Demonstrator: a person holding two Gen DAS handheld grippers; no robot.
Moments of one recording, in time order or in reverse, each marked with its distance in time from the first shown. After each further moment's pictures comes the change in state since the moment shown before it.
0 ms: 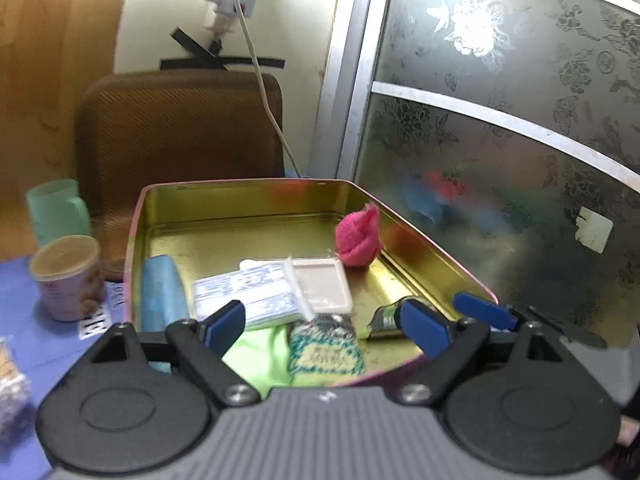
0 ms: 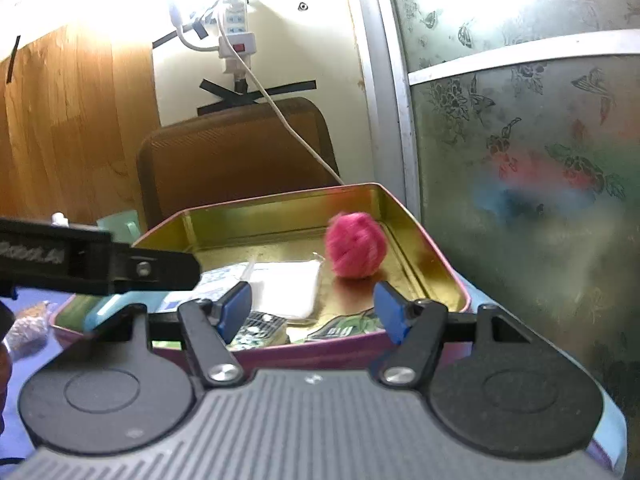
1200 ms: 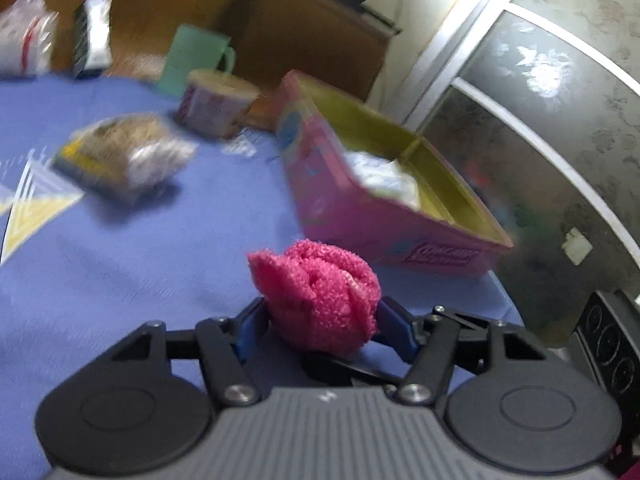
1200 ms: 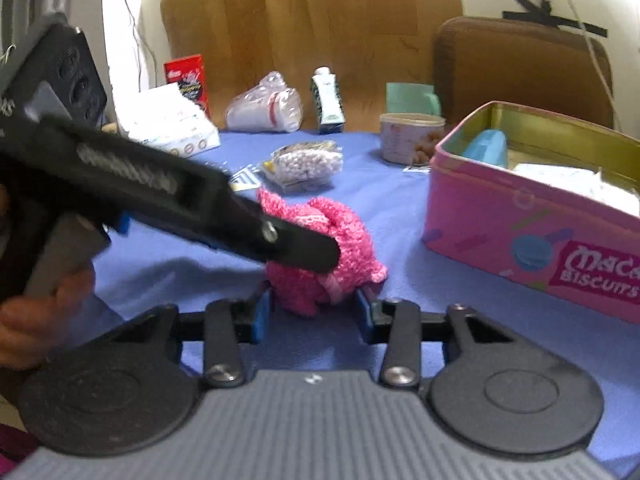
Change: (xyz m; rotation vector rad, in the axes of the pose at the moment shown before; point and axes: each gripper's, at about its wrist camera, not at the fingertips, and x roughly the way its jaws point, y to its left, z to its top) left arm -0.098 0.119 -0.090 -0.360 0.112 -0.091; right arm -0.024 0.139 -0.066 -0.326 0.269 0.582
